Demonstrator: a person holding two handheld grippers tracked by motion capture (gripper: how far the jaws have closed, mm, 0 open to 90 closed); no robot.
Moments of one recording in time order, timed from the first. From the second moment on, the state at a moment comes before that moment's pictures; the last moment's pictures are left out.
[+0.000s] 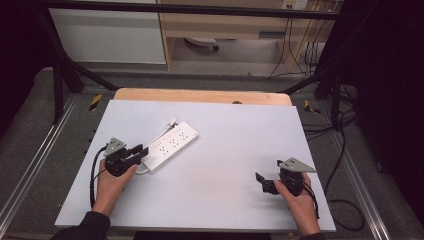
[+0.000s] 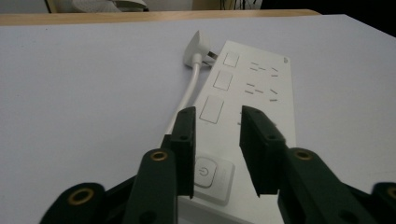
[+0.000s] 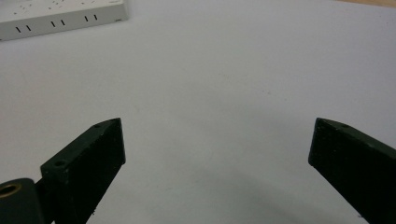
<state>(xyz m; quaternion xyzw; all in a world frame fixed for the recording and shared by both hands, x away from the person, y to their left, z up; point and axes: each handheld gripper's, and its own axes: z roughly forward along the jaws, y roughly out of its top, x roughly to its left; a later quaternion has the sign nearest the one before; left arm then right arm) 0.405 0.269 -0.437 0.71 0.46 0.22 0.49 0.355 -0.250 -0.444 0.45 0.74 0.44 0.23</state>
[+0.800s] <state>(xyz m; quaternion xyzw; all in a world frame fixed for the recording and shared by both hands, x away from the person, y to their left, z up) 0.401 0.262 -0.426 0.69 0.47 0.23 0.51 0.355 -0.250 -0.444 0.45 0.74 0.44 0.23</state>
